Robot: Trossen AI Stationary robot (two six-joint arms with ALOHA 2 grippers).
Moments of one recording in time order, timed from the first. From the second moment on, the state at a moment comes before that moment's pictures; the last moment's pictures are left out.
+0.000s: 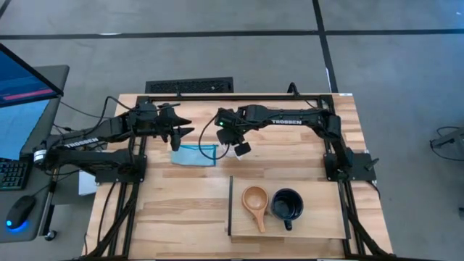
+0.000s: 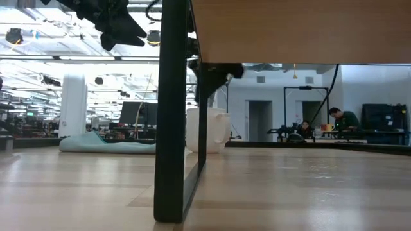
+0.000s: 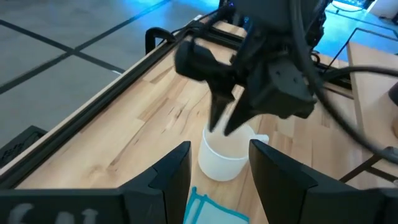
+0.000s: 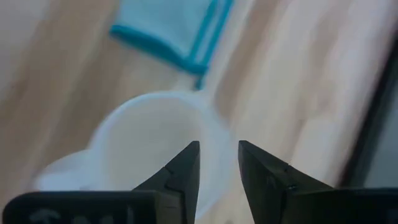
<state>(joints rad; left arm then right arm) 0.31 0.81 0.76 -0.36 -0.01 -0.18 -0.17 2.09 1.84 -0.91 0.05 -0.71</state>
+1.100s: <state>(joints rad) 0.31 0.81 0.76 -0.38 -0.01 -0.18 -0.20 2.15 1.84 -0.91 0.08 -0.73</state>
